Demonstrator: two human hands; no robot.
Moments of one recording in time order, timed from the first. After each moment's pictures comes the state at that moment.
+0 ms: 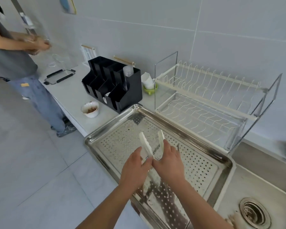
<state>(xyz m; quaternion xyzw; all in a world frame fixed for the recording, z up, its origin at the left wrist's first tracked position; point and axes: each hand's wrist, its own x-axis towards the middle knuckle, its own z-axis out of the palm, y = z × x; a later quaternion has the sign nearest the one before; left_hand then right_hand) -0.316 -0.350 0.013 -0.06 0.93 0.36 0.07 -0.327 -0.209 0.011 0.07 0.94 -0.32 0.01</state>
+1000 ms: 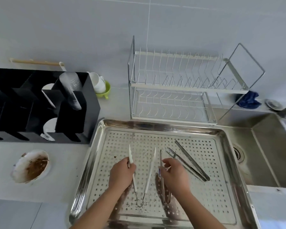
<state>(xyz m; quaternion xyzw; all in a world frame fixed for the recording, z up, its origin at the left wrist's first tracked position) -0.529 -0.455 -0.058 0.18 0.90 0.31 0.25 -0.395 -0.311 -0.030 0.43 0.83 -0.35 -0.01</state>
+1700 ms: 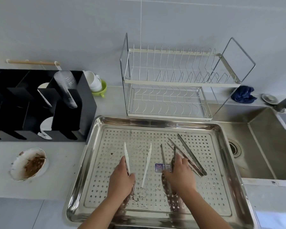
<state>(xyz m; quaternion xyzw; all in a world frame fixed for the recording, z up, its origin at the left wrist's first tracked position) -0.494 -0.469 -0.070 0.18 0.91 0.29 0.25 -0.365 -0.289 -0.060 0.46 0.86 -0.22 0.08</state>
